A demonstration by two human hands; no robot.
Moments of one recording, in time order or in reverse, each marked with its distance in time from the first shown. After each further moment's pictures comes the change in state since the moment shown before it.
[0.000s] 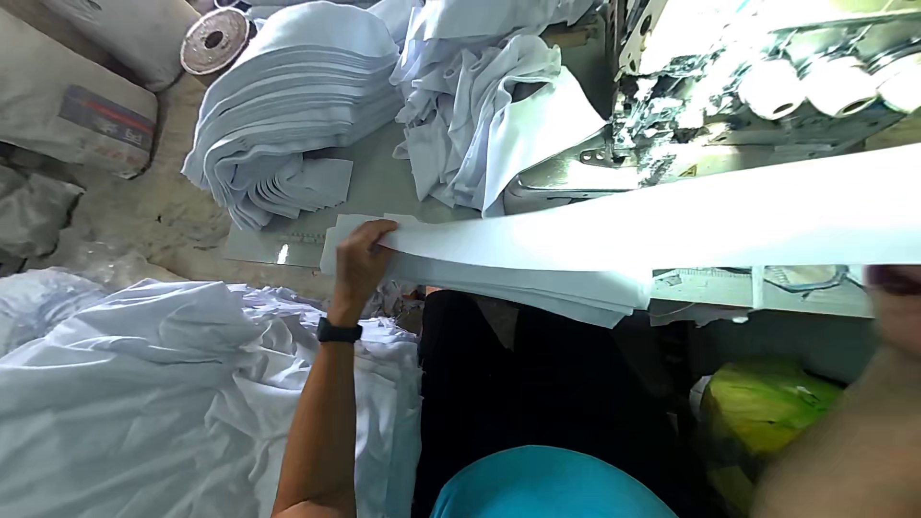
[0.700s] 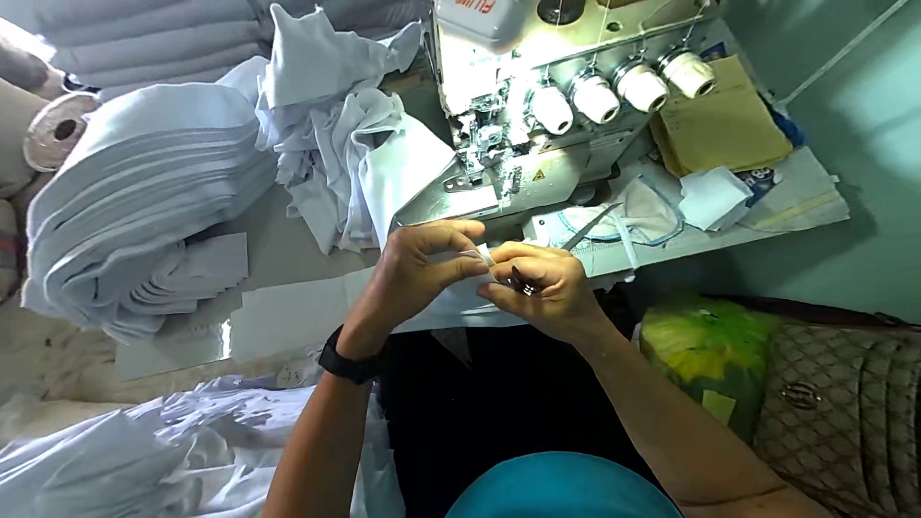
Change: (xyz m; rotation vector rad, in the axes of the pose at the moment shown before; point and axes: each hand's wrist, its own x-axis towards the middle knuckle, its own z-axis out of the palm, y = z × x) left_hand 0.071 0.155 0.061 -0.636 -0.526 0.340; right_hand -0.038 0.054 0.103 -0.169 -0.552 -0.484
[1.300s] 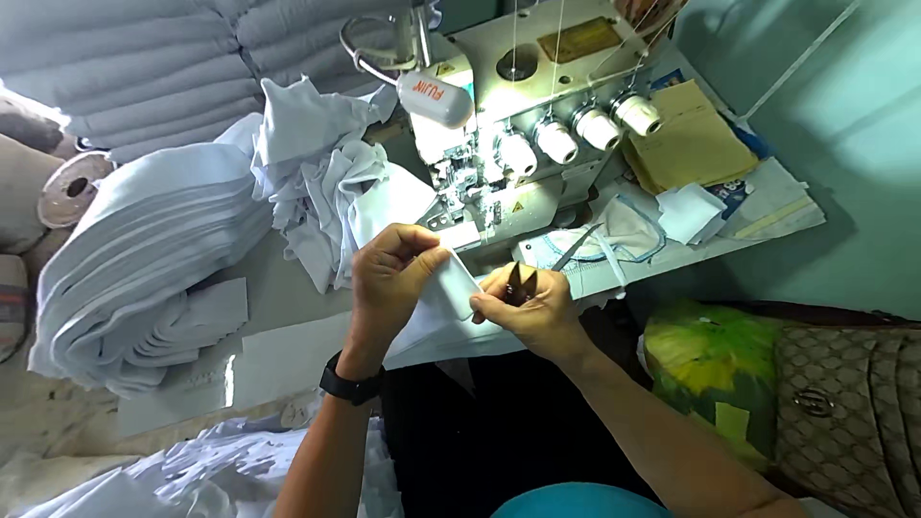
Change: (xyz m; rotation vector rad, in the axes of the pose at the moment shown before) left_hand 0.021 -0.013 0.001 -0.074 0.324 0.040; right_hand 0.000 0.006 0.011 0.198 0.269 0.291
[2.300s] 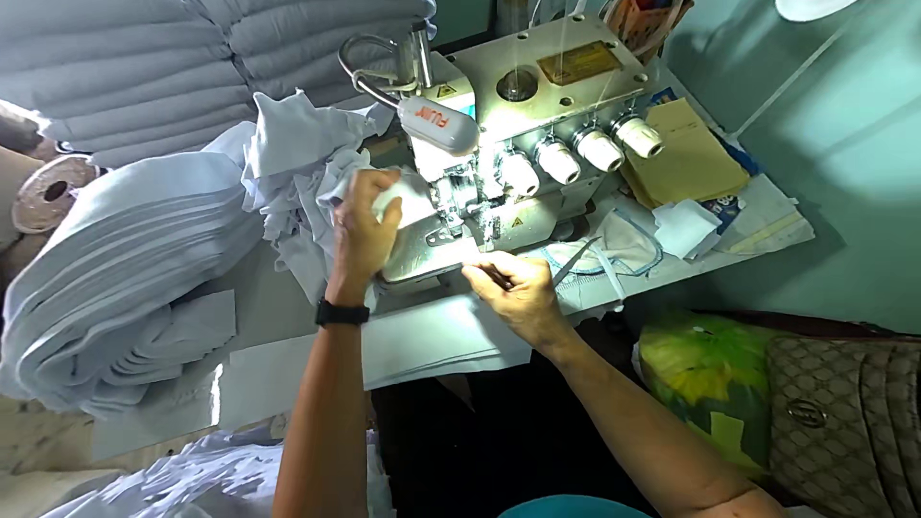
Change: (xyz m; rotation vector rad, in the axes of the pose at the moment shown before) left_hand 0.072 -0.064 -0.032 0.475 -0.017 -0.032; right_hand 0.033 0.020 -0.001 -0.463 0.088 -0.228
